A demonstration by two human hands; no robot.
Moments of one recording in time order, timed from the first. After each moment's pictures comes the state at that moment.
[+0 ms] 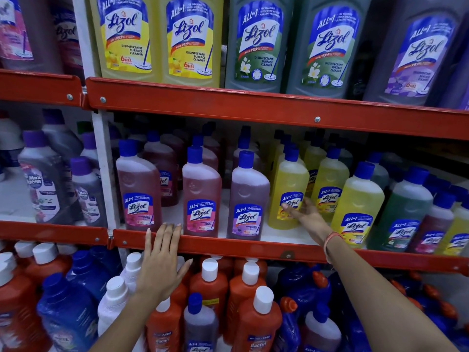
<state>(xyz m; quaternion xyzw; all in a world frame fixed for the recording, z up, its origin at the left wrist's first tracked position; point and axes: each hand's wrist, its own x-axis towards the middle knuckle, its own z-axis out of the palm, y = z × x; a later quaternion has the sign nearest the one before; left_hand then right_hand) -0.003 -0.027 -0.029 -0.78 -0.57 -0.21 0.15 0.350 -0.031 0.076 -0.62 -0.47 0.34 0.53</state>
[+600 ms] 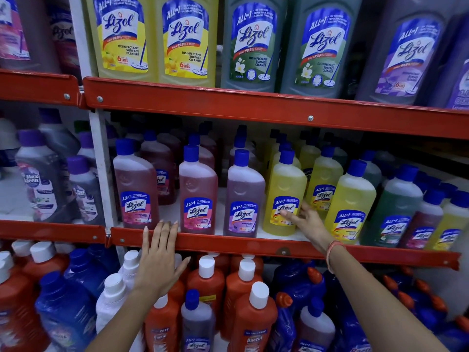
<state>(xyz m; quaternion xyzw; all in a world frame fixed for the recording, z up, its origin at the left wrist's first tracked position) -0.001 -0.029 -0.026 -0.78 -0.58 -0.19 0.14 0.350 -0.059 0.073 -0.60 -0.51 0.33 0.52</state>
